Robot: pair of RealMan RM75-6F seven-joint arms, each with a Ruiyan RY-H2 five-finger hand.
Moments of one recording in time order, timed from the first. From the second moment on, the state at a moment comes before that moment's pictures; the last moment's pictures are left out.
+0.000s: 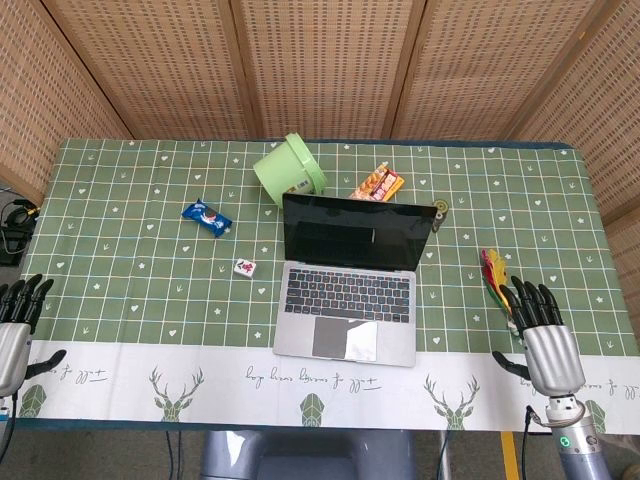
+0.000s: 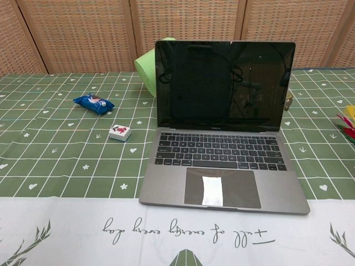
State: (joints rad) left arm -0.07 -1.15 -0.04 -1.60 1.47 1.49 0.17; right arm 0.13 -1.33 0.05 -1.46 -1.61 1.53 -0.03
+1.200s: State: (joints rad) left arm -0.07 -1.15 -0.04 -1.61 1.48 1.50 0.18; right arm 0.14 -1.32 0.04 -1.48 -1.61 1.51 0.00
